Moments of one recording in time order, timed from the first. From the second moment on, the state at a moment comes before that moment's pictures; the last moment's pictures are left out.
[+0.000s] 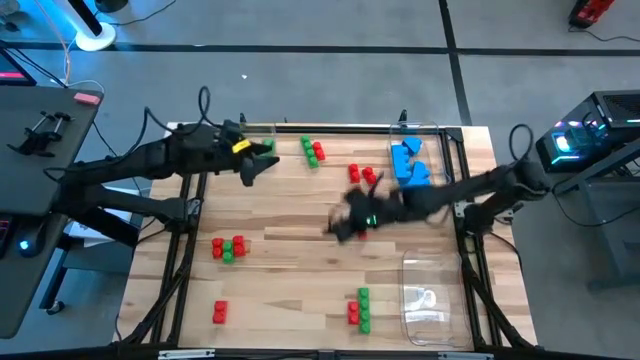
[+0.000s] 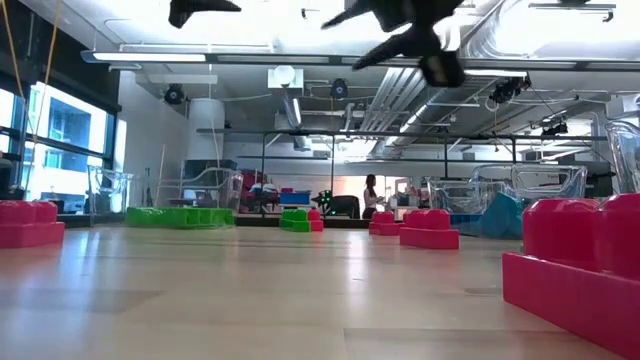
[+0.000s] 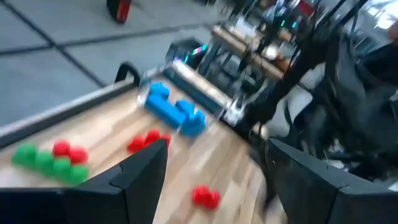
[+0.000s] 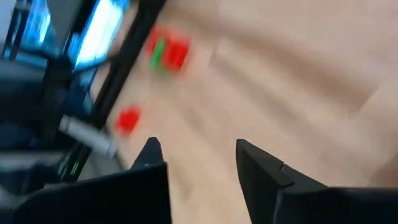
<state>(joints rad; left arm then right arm) 0.17 0.95 1.08 -0.42 -0.16 -0.54 0.18 1.54 1.16 -0.32 0.11 1.12</state>
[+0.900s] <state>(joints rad) 0.63 0.93 1.08 -0.18 0.14 -0.41 -0.34 2.32 2.07 -0.87 0.21 0.83</state>
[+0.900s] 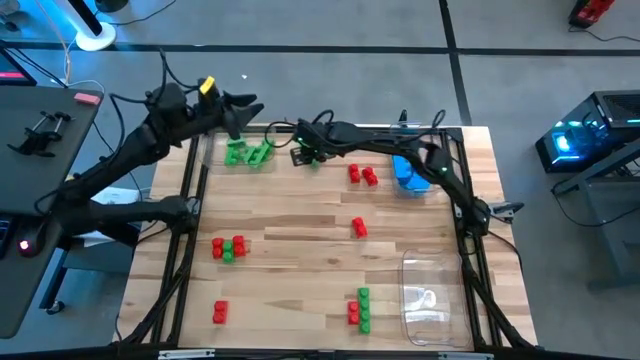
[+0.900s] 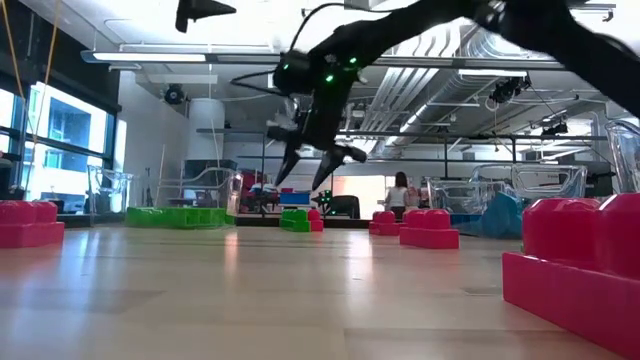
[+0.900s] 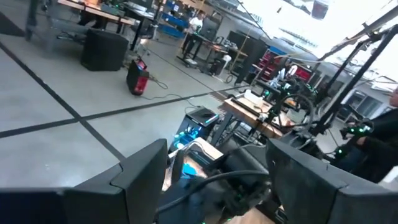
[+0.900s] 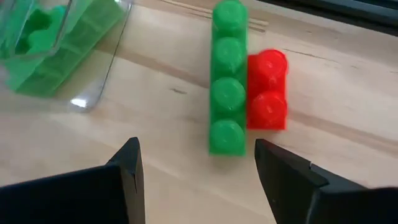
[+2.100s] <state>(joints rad) 0.75 0.93 1.08 -0.21 0.29 -0.40 -0.38 2.51 2.26 -1.06 0.17 0.65</state>
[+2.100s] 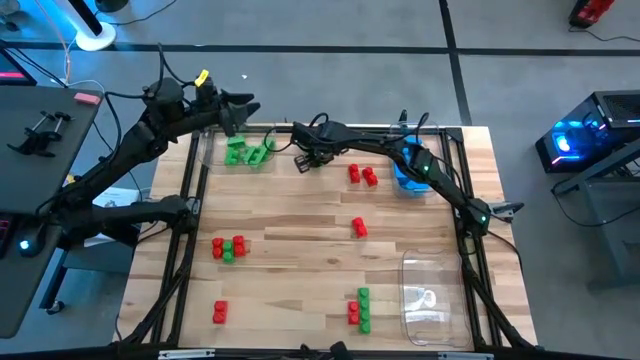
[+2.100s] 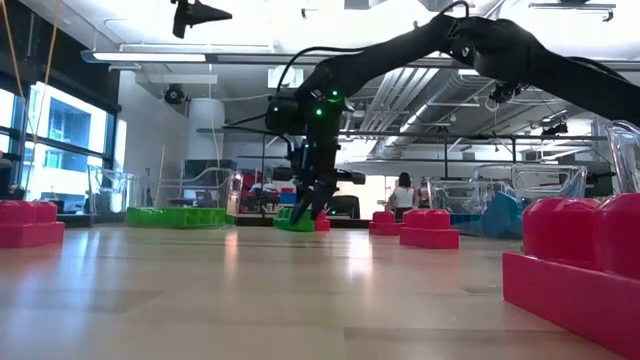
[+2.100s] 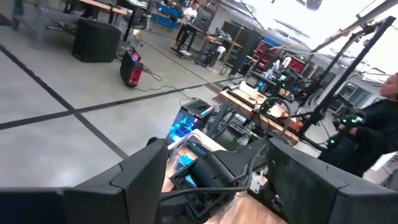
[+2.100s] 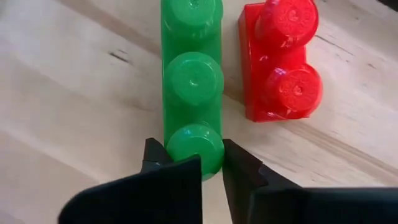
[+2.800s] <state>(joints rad) 0.75 0.93 1.08 -0.04 0.20 -0.46 -0.36 2.25 2.26 -0.70 0.01 0.46</state>
